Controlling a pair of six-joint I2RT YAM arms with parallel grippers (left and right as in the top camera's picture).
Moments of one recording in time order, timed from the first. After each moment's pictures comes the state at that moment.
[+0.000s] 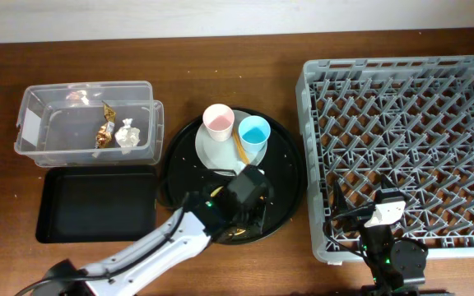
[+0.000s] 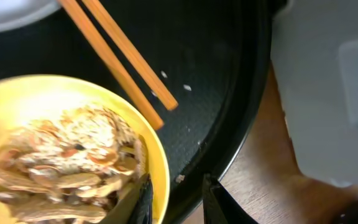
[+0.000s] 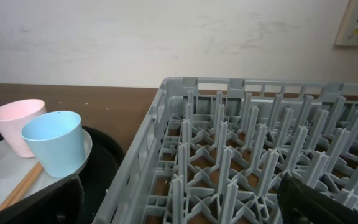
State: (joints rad) left arm -0.87 1.49 0.89 -0.51 0.04 -0.57; right arm 0.04 0.01 0.01 -0.07 -0.07 0.01
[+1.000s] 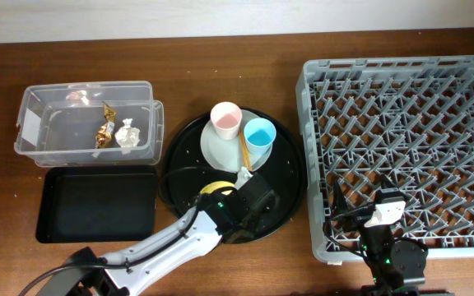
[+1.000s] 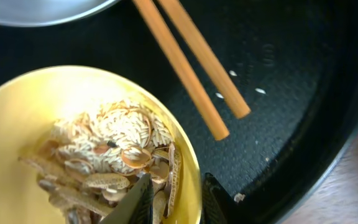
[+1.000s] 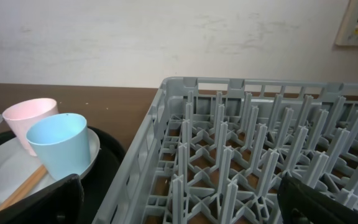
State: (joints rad) left arm -0.90 1.55 0.90 -0.60 -0.18 -0.44; right arm 0.04 0.01 0.01 -0.07 -0.07 0.01
